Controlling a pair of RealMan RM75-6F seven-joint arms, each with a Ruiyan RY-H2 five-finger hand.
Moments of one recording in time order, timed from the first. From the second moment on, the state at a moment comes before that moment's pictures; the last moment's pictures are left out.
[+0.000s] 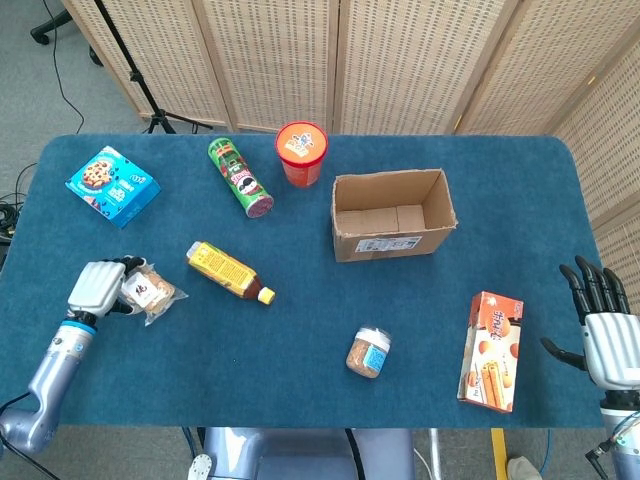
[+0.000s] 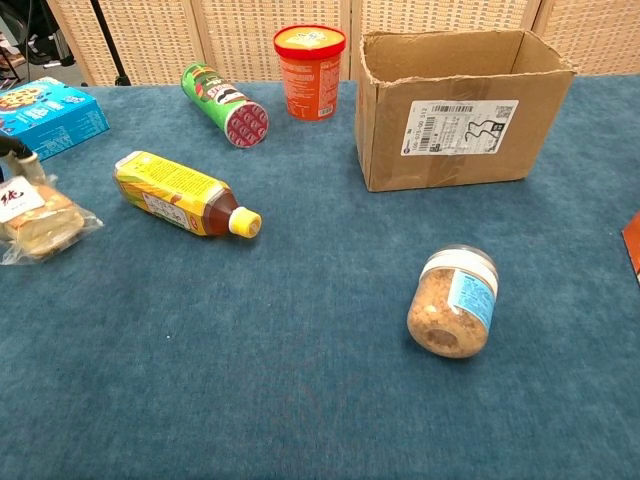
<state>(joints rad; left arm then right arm) -0.45 -1.42 -0.11 -1.20 1.38 1.05 -0.12 0.11 -1.10 0.12 -1.62 -1.52 1.54 0.04</state>
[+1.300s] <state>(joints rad) -0.67 -1.54 0.00 -1.51 1.83 1.04 0.25 0.12 -1.09 0.12 -1.62 -1.51 1.51 0.05</state>
